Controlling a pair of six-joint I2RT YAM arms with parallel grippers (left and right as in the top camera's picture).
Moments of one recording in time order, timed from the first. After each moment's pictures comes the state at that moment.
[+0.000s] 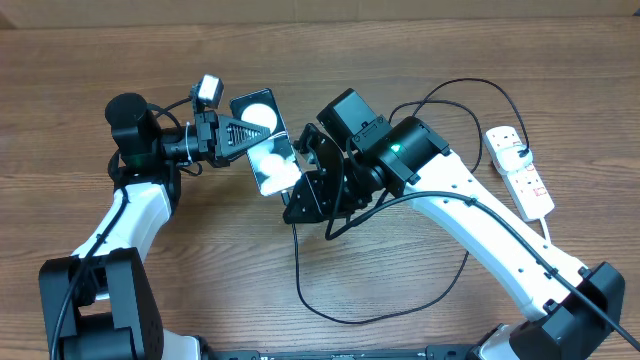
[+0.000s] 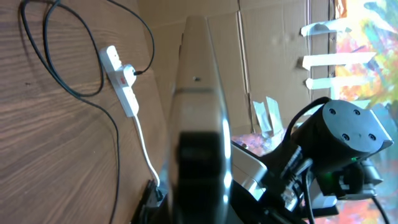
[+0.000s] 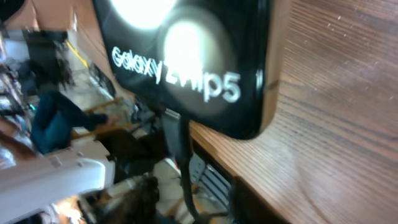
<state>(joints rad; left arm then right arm) 0.12 1.65 0.88 0.63 1.55 -1.23 0.69 1.69 1.59 -1.13 -0.65 0.40</state>
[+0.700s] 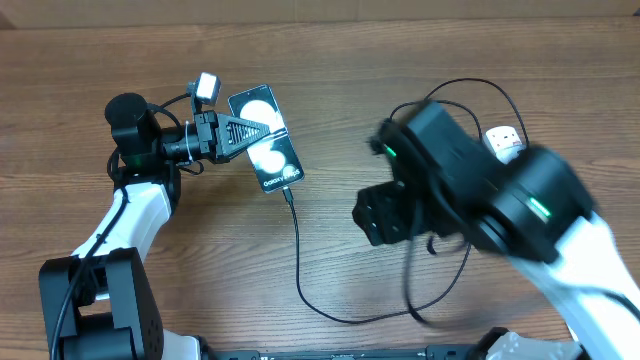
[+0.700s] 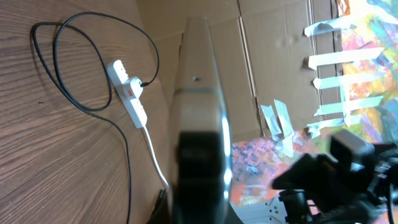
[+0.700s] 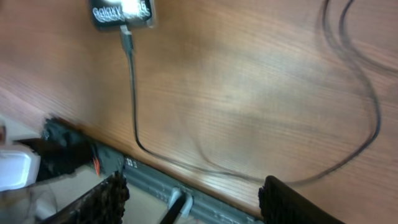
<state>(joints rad) 0.12 1.65 0.88 0.63 1.52 -1.17 0.76 1.43 1.92 -1.61 -0.06 0.46</state>
